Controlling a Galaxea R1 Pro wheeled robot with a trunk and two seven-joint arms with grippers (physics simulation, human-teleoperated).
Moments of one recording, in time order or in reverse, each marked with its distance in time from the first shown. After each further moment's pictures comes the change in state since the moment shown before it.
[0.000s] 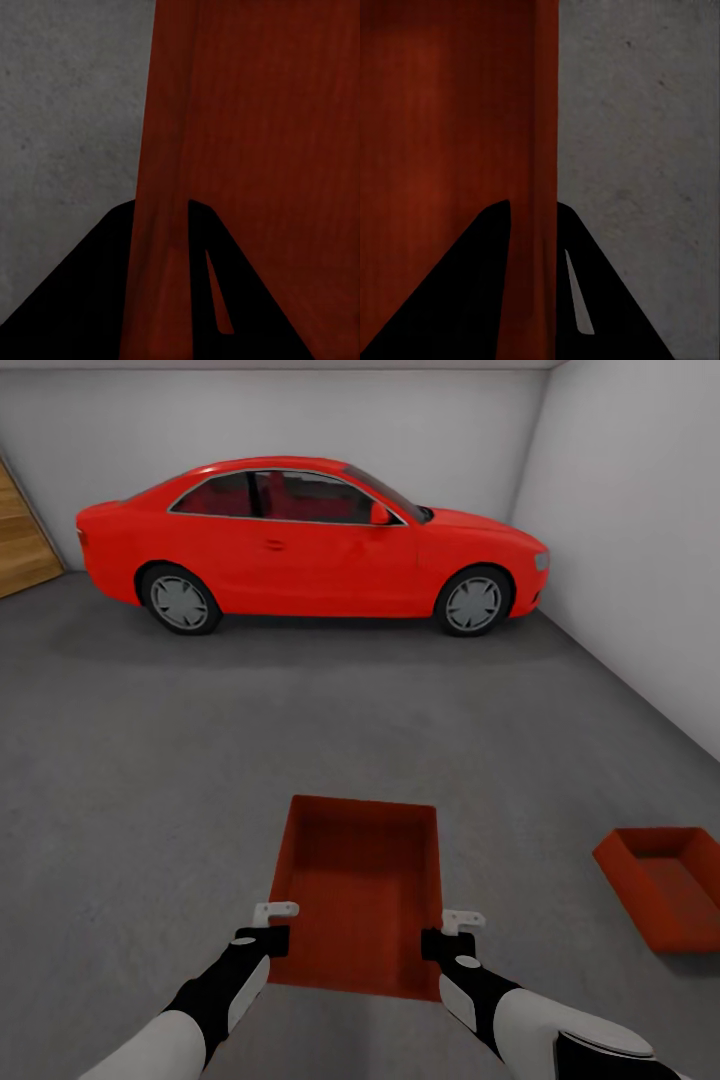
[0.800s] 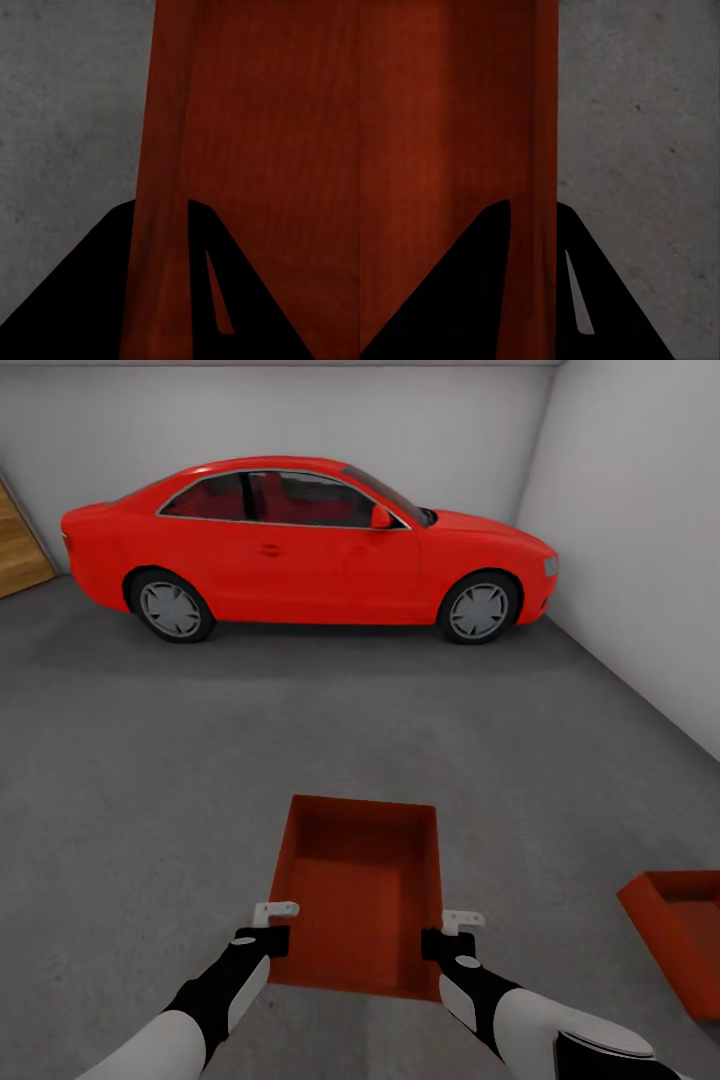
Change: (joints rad) left arm 0.000 0.000 -0.001 0.000 0.001 0.000 0.000; right arm 0.000 0.000 0.000 0.000 0.000 0.000 0.000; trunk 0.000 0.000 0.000
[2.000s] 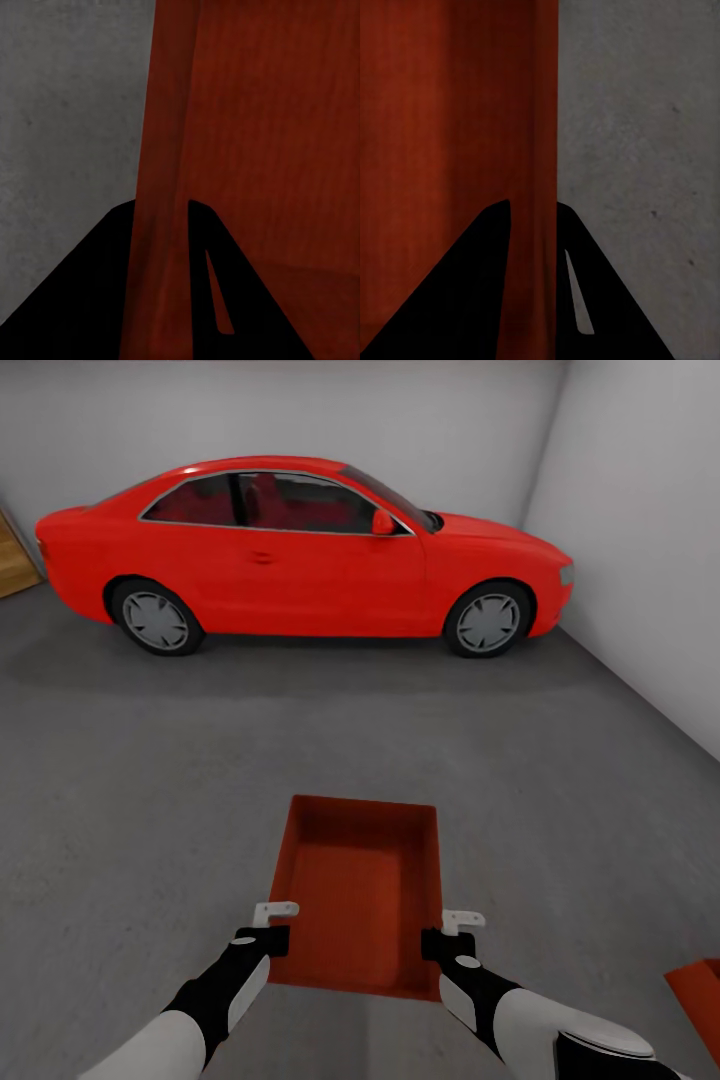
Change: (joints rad) left arm 0.000 0.000 -0.001 -0.001 0.001 0.001 0.000; right arm 0.000 0.000 0.000 0.000 0.000 0.000 0.000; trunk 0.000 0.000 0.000
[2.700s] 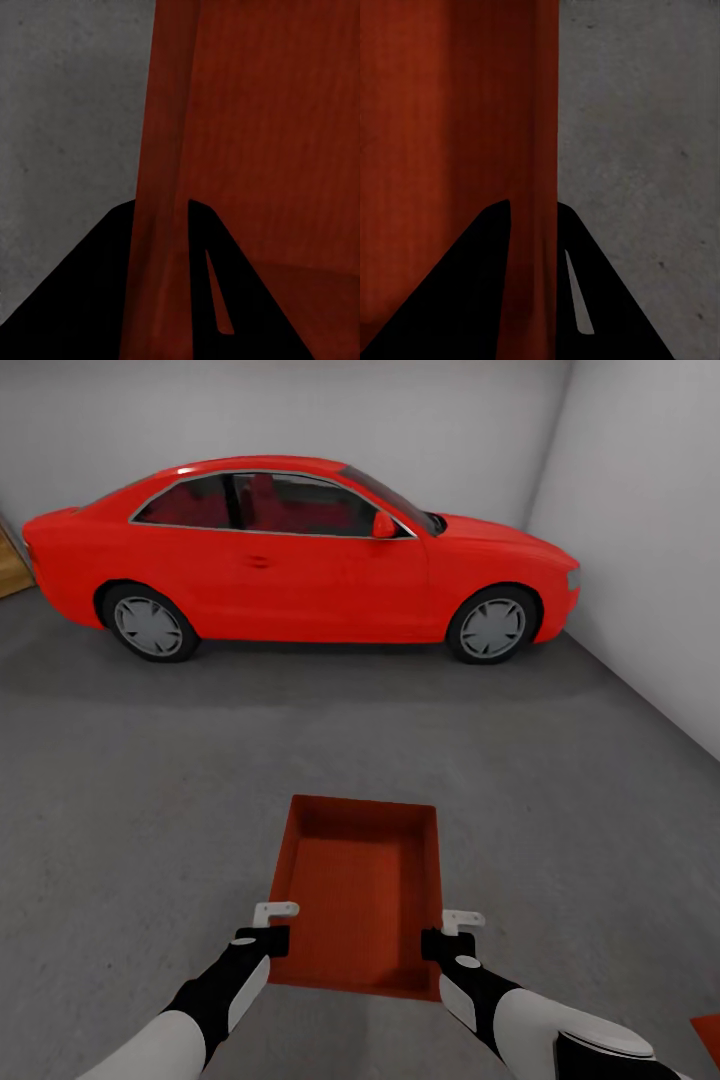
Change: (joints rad) left arm 0.000 0.000 0.001 0.002 0.000 -0.003 -0.001; right arm 0.000 0.000 0.001 0.000 0.000 0.000 0.000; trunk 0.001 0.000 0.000
